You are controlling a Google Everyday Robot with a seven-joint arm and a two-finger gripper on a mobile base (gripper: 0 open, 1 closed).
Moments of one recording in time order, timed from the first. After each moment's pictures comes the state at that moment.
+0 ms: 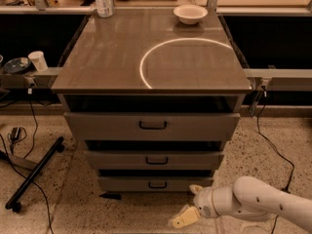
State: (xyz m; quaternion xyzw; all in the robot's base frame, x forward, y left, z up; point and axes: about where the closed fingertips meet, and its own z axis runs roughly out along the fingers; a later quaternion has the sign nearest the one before) arm 0.406 -0.089 0.457 -0.35 0.83 0.35 0.25
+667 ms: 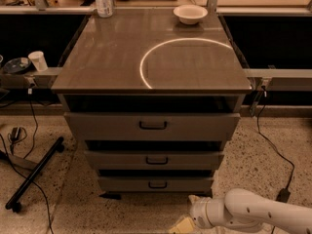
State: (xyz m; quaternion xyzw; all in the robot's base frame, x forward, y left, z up) arm 0.392 -0.086 0.398 -0.34 0.85 0.32 0.24
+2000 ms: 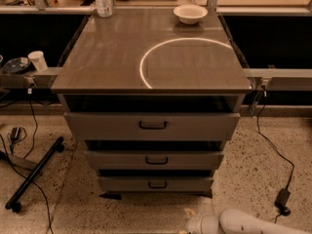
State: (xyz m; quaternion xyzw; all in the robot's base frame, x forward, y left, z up) arm 0.373 -0.072 0.324 -0.31 0.85 0.35 0.26
